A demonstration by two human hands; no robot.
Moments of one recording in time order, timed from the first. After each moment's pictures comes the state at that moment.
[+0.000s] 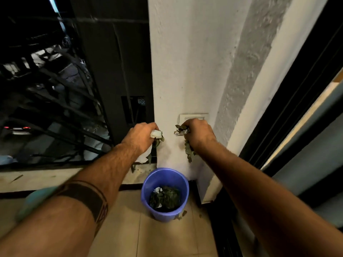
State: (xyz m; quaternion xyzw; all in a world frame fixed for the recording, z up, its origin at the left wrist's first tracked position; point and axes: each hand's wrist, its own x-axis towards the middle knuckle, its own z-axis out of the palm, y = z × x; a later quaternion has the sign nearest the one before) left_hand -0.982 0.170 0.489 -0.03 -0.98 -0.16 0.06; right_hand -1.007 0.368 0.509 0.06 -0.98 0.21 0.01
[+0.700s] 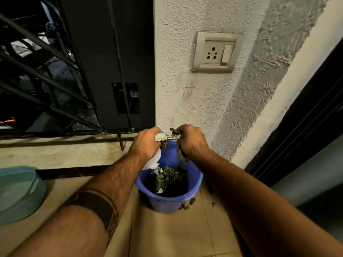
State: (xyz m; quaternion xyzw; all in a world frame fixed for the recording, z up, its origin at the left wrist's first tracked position) left_hand -1.025 0.170 0.189 0.02 -0.95 -0.30 0.07; right_hand -1.040 0.328 0.218 0.01 -0.97 0.25 -0.03
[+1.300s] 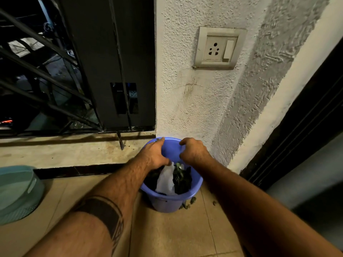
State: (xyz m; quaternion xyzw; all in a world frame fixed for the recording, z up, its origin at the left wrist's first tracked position) left_hand -1.019 0.180 0.159 0.02 -0.95 -0.28 -0.13; right_hand -1.026 0.335 0.182 -0.03 -0.96 0.25 -0.10
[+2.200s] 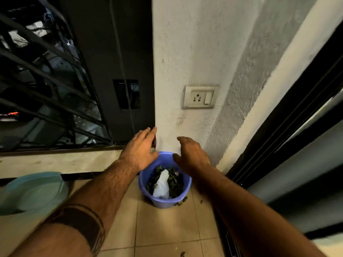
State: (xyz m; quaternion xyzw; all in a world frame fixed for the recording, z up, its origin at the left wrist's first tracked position) left_hand -0.972 0.159 0.336 -0.03 -0.98 -0.19 -0.01; right_hand -0.972 0.347 0.352 0.10 -0.98 0.18 -0.07
